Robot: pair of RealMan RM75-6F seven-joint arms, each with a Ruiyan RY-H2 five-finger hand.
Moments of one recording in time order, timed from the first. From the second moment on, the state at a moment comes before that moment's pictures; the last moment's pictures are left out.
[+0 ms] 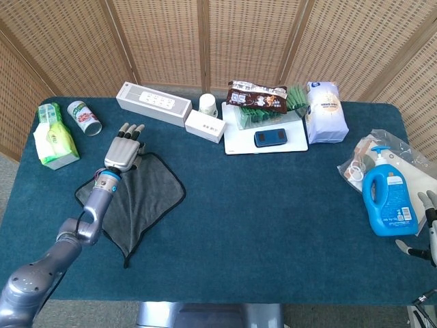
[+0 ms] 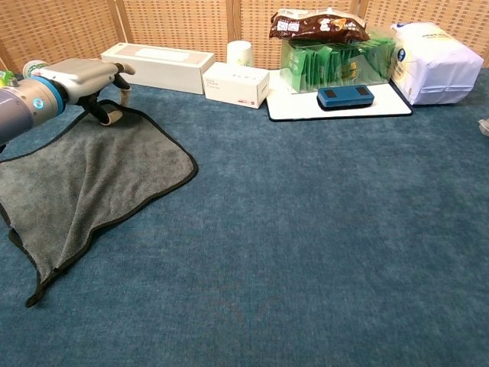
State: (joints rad) left arm -0.89 -1.86 -0.20 -0.48 1.33 0.77 -0.06; right arm 0.07 -1.02 0.13 -1.61 -1.26 1.34 0.08
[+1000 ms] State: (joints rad) left arm -0.68 -1.43 -0.05 -1.24 1.41 0.97 0.16; right arm 0.07 -1.01 0.13 -1.62 -1.28 1.35 0.07
